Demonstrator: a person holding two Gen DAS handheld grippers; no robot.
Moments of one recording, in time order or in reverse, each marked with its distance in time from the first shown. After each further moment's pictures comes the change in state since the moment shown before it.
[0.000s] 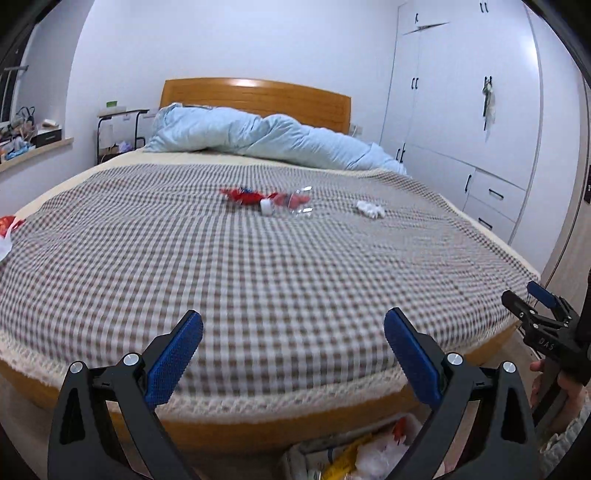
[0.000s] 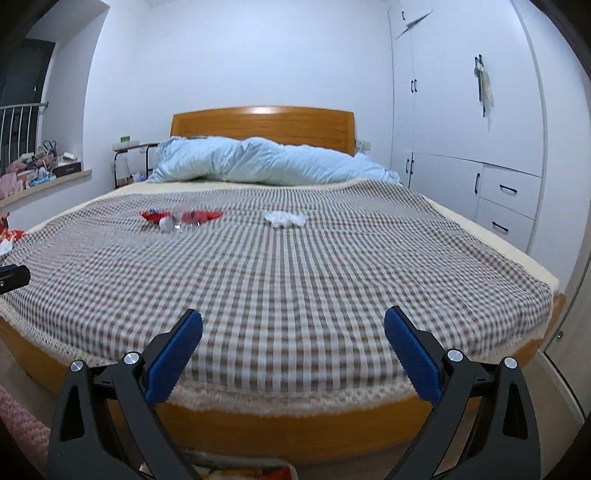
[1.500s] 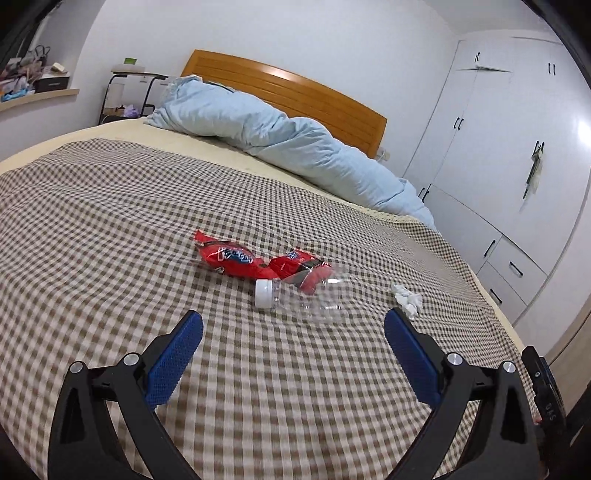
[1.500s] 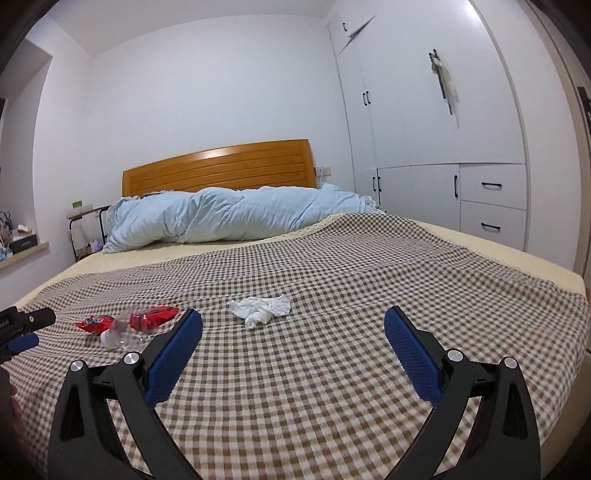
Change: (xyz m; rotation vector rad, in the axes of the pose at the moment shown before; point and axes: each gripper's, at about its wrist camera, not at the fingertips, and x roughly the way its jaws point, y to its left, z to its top) left arm 0.196 0.040 0.132 -0.247 0.003 -0.039; right arm 0.133 -0.001 0.093 0.189 -0.142 -0.127
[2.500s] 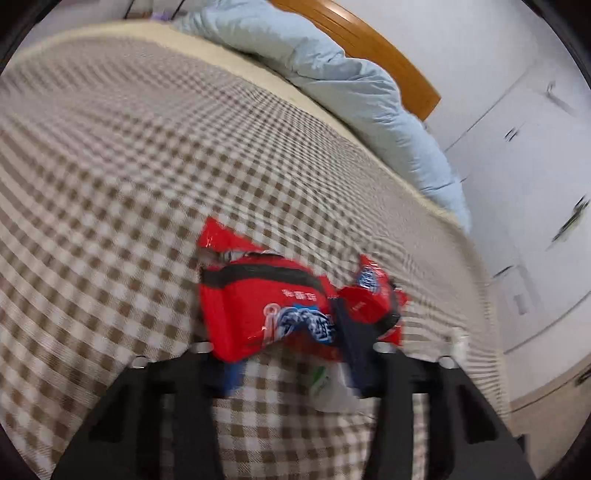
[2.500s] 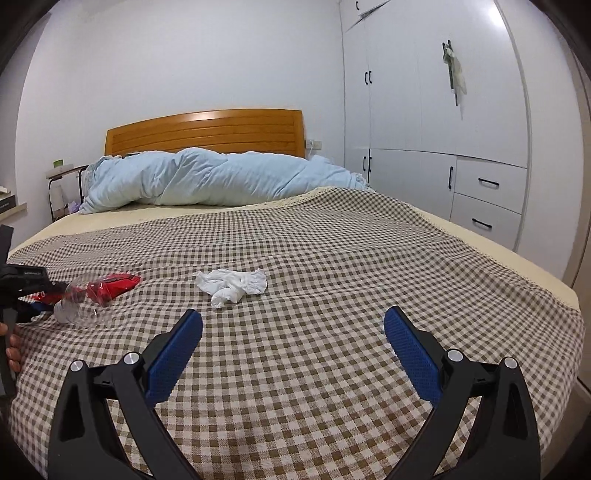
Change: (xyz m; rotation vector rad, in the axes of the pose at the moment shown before) left arm 0.149 0.082 0.038 -0.287 0.268 -0.055; right arm 0.054 0.001 -0.011 -0.088 0.117 -0.092
